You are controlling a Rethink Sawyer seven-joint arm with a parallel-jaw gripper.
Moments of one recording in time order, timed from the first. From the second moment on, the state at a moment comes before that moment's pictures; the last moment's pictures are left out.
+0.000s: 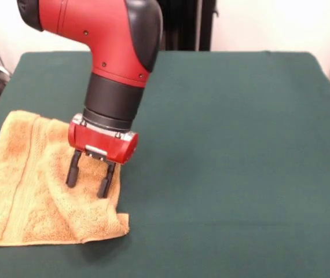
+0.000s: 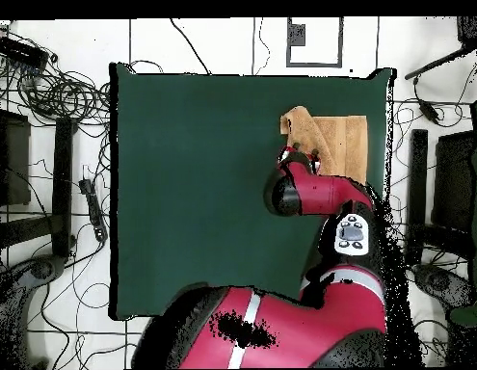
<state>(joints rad) -0.20 -0.24 -0.20 1.28 -0.31 0.00 2.13</state>
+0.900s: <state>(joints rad) -0.56 -0.33 0.13 1.26 -0.37 0.41 2.13</state>
